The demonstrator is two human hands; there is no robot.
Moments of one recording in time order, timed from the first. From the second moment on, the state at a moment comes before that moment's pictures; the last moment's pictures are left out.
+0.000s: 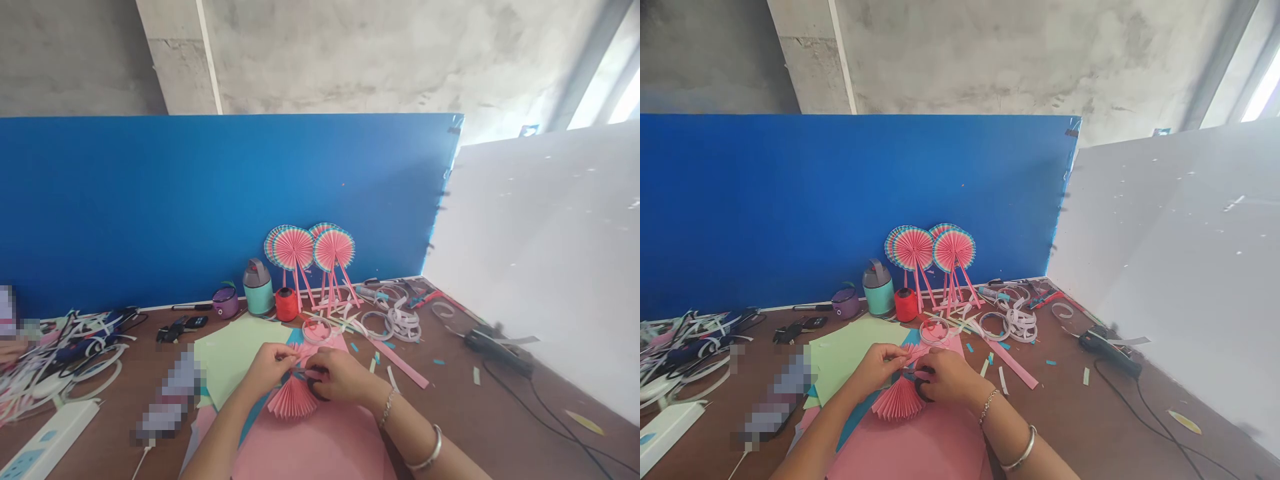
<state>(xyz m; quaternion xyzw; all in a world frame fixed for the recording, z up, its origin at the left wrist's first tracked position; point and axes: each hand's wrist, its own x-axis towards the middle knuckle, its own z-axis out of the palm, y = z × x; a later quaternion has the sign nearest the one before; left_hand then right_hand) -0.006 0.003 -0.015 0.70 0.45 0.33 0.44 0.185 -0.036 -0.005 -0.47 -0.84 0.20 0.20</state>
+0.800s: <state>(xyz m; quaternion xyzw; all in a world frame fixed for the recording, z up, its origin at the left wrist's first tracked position) -0.005 0.001 -0.015 0.70 0.45 0.32 0.45 0.183 -0.035 -0.014 -0.47 -0.83 0.21 0.22</state>
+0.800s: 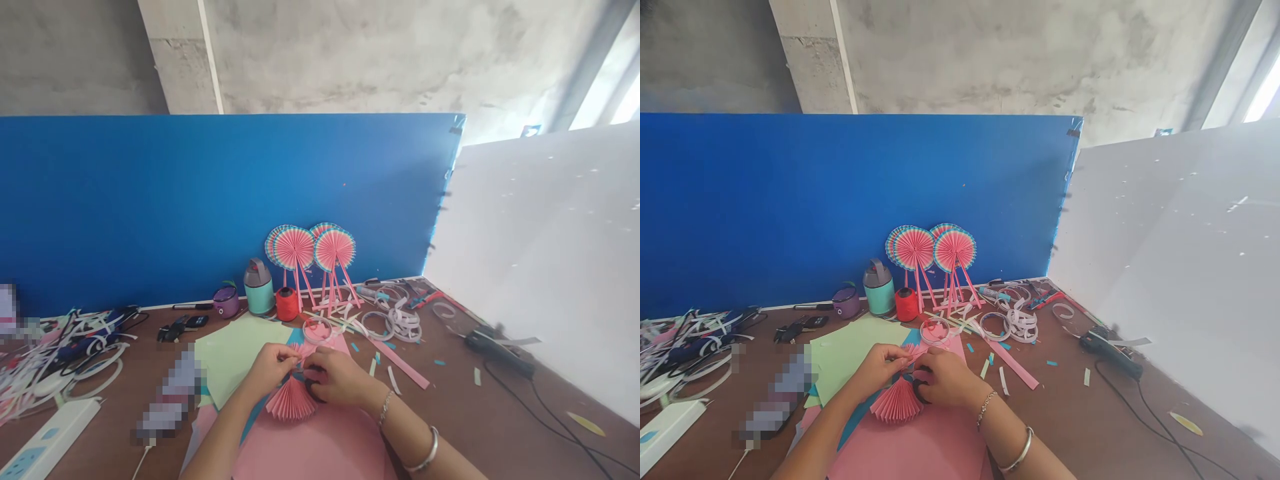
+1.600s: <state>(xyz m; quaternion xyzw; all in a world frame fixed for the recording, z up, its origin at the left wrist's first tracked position) -0.006 0.002 -0.015 0.70 0.43 0.33 0.46 0.185 -0.033 -0.016 -0.47 -0.84 0.19 0.20</state>
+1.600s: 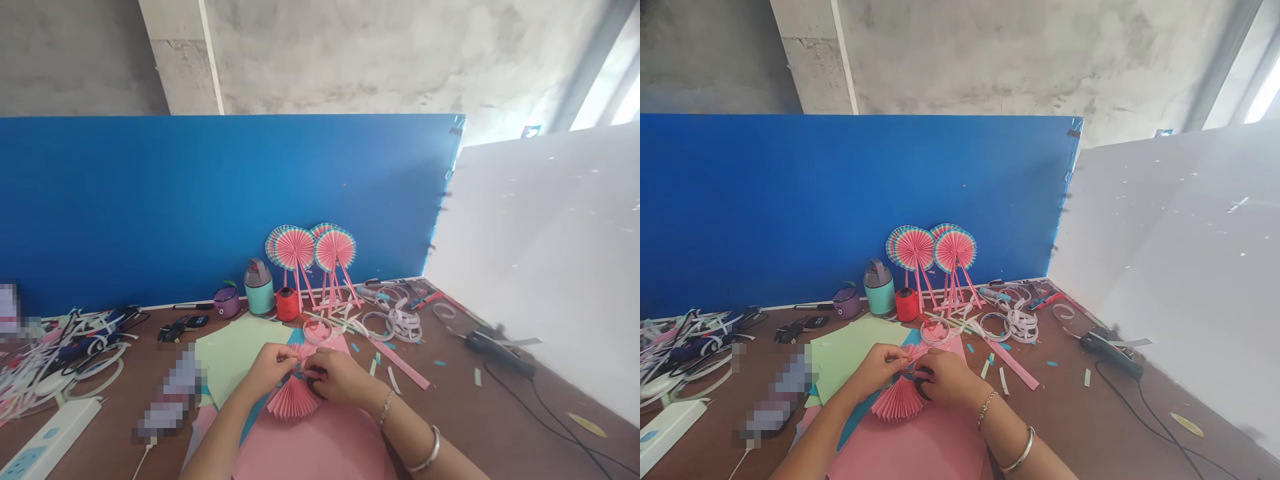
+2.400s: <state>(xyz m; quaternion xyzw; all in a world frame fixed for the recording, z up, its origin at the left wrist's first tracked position) -0.012 0.006 -0.017 0.66 0.44 0.35 0.49 0.190 -0.033 -0.010 -0.46 -0.84 0.22 0.19</state>
